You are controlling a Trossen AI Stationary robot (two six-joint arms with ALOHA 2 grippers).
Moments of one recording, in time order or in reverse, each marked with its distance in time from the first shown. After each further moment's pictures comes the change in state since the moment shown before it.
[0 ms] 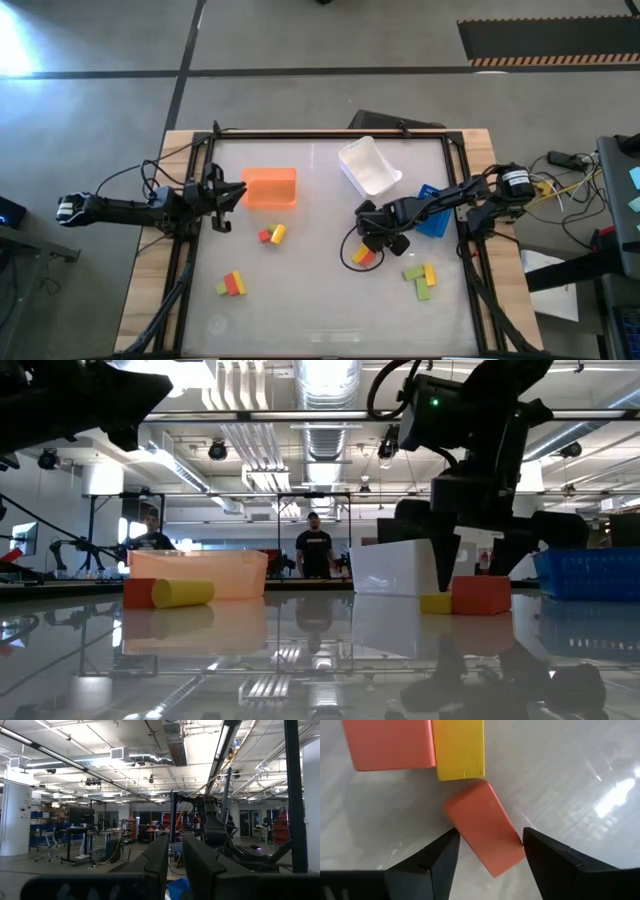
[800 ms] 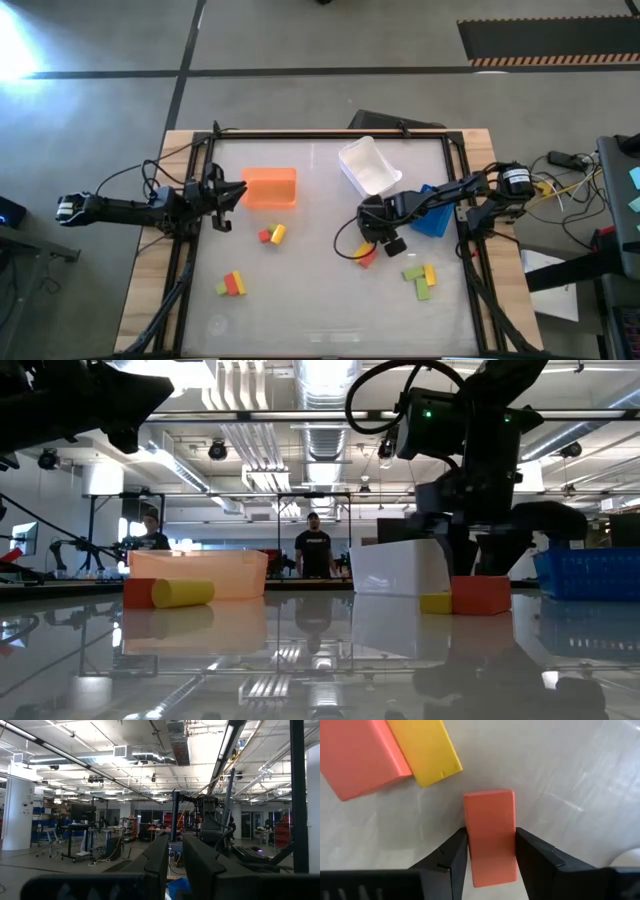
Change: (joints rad) left arm 0.000 0.003 0.000 0.000 -0.017 -0.024; right arm -0.063 -0.018 -0.002 -0.032 -0.085 0.326
